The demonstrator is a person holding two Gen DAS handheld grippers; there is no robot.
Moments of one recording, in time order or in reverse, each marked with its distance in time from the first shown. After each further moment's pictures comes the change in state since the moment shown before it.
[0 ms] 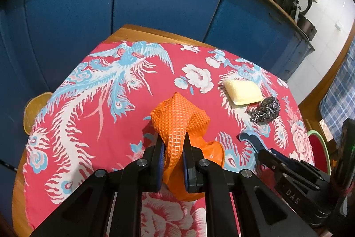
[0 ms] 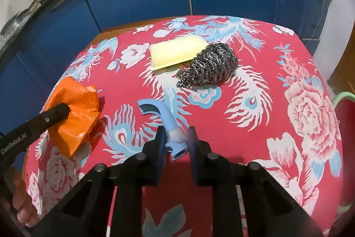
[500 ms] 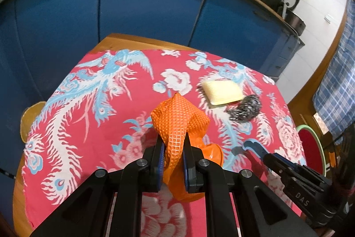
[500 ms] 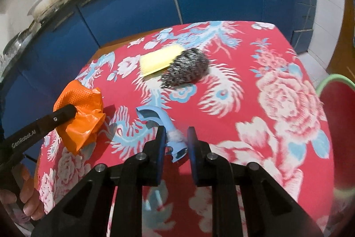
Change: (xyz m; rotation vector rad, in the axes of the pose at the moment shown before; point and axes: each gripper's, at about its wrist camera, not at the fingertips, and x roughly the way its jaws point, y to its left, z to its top) left arm -0.016 -0.029 0.000 0.063 -0.020 -0.047; right arm -0.041 -0.034 -0.014 0.101 -0.061 0.030
